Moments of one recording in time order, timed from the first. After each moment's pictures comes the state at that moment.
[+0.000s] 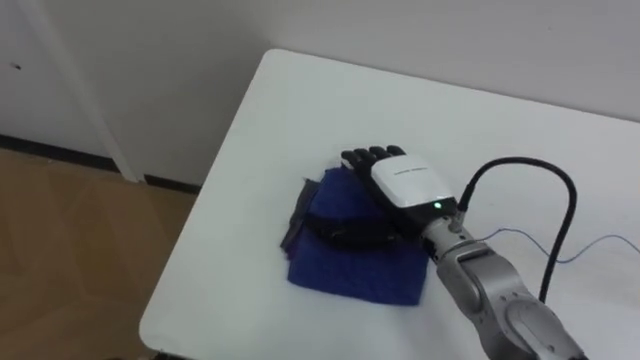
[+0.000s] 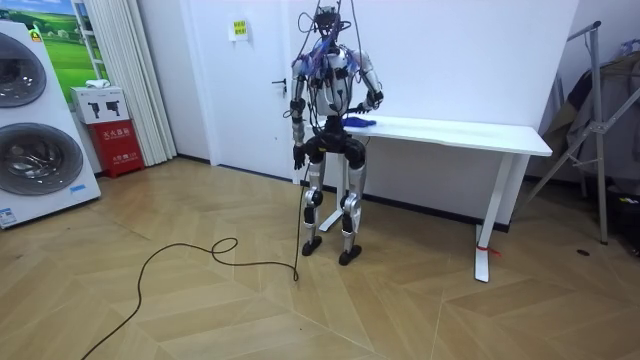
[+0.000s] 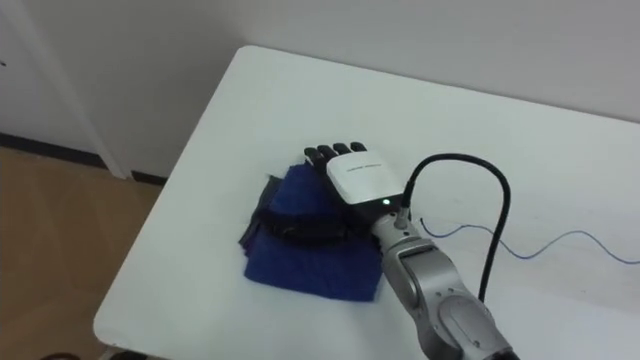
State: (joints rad) left arm 0.02 0.26 -0.08 1.08 0.23 0.04 0.05; right arm -0.10 -0.38 0.44 0.13 -1.04 0.03 -0.02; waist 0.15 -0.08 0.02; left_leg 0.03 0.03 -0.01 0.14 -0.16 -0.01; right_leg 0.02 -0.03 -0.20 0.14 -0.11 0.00
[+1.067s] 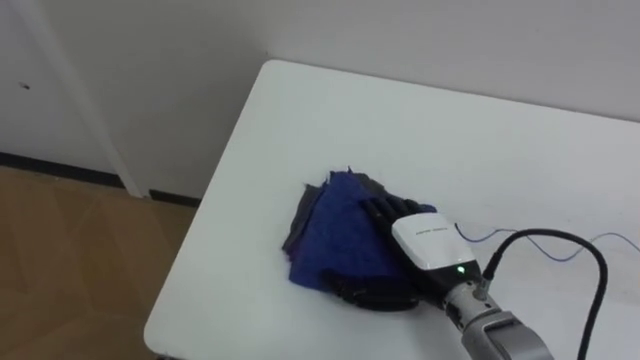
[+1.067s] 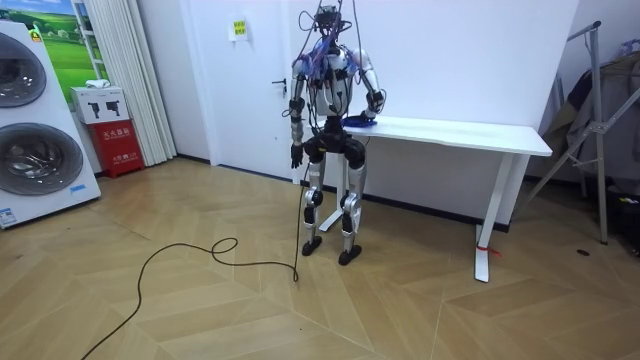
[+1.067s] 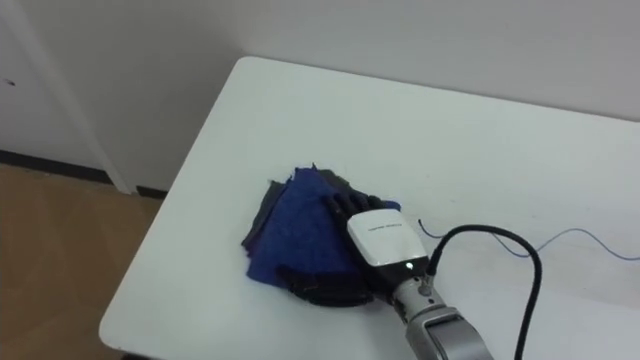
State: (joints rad) left arm 0.07 0.26 -0.08 1.07 0.24 0.03 0.08; right arm 0.14 -0.42 0.41 0.14 -1.07 -0.04 -0.12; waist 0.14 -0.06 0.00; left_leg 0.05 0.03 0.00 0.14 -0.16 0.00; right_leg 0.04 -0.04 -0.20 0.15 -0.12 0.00
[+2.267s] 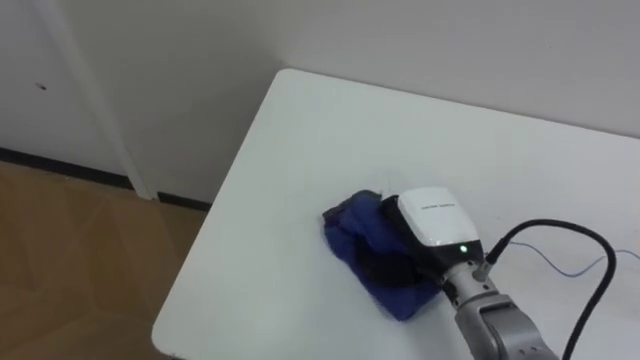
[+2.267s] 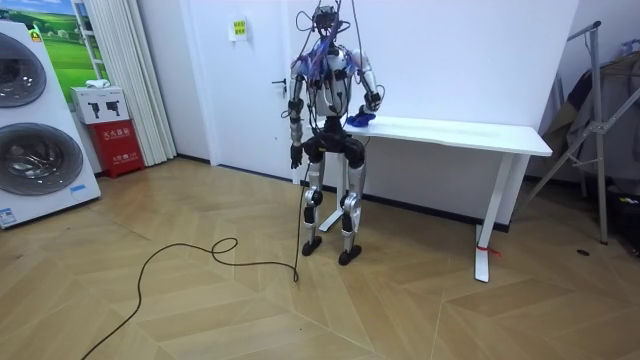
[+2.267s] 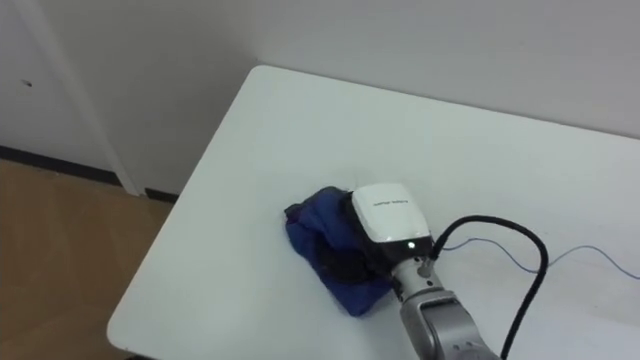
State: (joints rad) left arm 0.08 0.26 -0.08 1.04 0.25 0.05 0.08; right arm 0.05 -0.35 0.39 0.14 -0.99 0.04 -0.12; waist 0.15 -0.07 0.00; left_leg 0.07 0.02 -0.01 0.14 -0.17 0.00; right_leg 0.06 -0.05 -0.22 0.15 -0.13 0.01
